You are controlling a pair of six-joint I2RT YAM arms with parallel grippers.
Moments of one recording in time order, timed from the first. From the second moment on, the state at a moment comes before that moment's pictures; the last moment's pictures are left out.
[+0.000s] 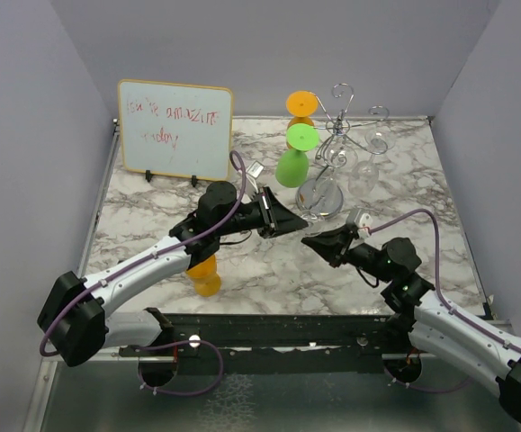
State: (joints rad) left arm -0.78 1.22 0.83 0.26 0.48 -1.24; right arm 0.67 0.70 0.26 0.55 -0.38 0.07
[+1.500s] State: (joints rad) left arm -0.75 1.13 0.78 0.21 0.31 -1.07; right arm 0.67 0.73 0.61 0.06 -0.06 0.92
